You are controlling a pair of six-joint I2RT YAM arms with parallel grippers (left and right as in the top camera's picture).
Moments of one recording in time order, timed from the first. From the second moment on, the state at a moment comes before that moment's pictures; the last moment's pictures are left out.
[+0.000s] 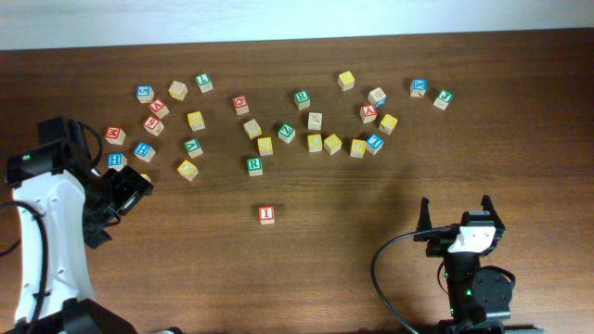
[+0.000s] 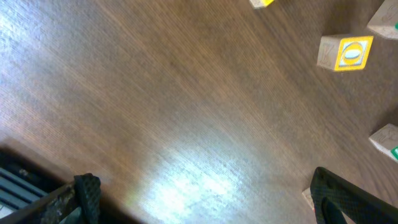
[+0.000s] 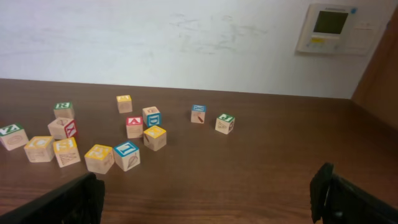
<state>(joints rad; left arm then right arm) 0.35 1.54 1.33 -1.32 0.03 -0.50 0.01 0.01 0.01 -0.07 0.08 -0.06</state>
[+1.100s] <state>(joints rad) 0.35 1.54 1.33 -1.32 0.03 -0.50 0.01 0.49 0.42 0.54 -0.81 0.73</state>
